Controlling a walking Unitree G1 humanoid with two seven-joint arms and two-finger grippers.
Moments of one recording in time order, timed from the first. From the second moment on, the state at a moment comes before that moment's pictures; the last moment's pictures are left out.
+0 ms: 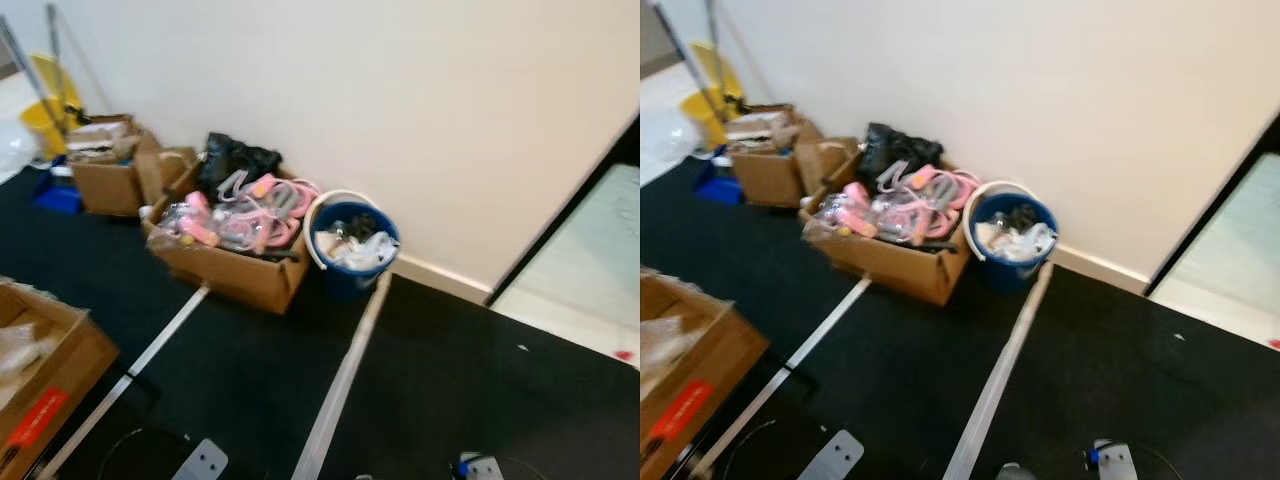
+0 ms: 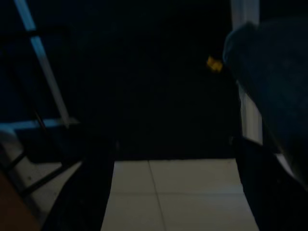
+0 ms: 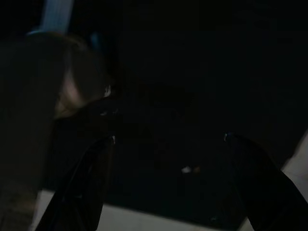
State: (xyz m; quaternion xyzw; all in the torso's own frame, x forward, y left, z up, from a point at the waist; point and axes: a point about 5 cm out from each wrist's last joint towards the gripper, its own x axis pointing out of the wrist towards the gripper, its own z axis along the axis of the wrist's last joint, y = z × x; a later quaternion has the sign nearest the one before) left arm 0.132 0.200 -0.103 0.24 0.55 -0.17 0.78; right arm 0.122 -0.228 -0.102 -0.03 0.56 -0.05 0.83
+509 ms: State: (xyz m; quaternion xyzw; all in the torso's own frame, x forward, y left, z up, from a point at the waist) left arm 0.127 0.201 -0.105 0.24 0.56 -0.17 0.78; right arm 0.115 -0.230 -0.103 -0.03 0.57 -0.05 0.82
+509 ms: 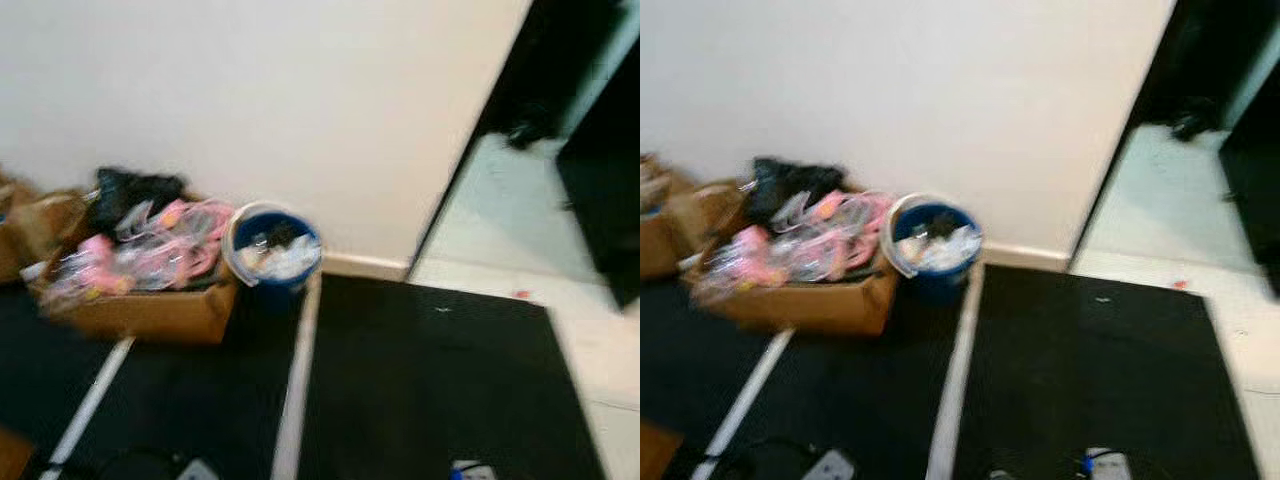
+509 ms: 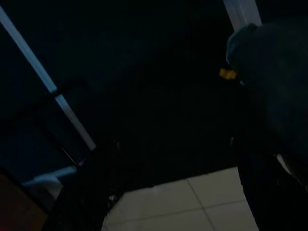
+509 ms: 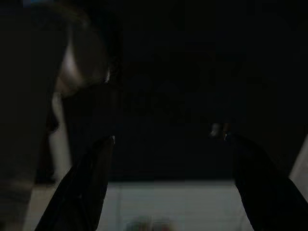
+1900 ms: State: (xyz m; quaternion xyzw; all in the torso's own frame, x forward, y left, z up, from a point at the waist) left arm 0.133 0.197 -0.103 0.23 0.55 -0.18 0.78; right arm 0.118 -0.228 -0.103 -0.04 0.56 -0.05 0.83
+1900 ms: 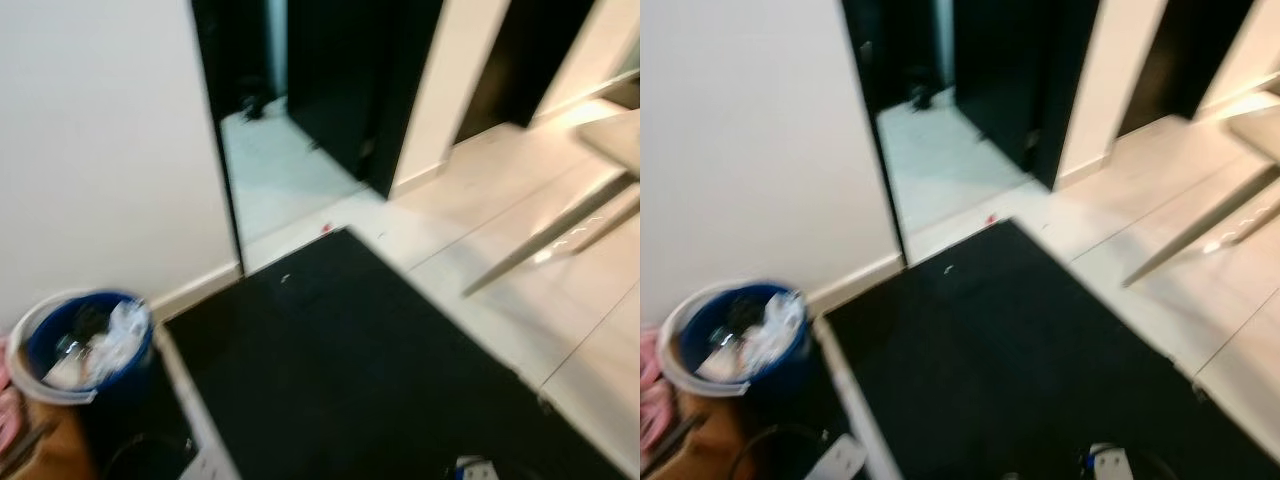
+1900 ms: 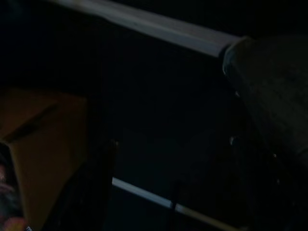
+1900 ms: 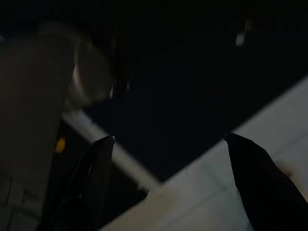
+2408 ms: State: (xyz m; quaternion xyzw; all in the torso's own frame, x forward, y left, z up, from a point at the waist) left arm 0.129 0.198 -0.105 0.23 0.56 -0.18 0.78; right arm 0.116 -0.237 -0.101 -0.04 0.56 -0.05 0.82
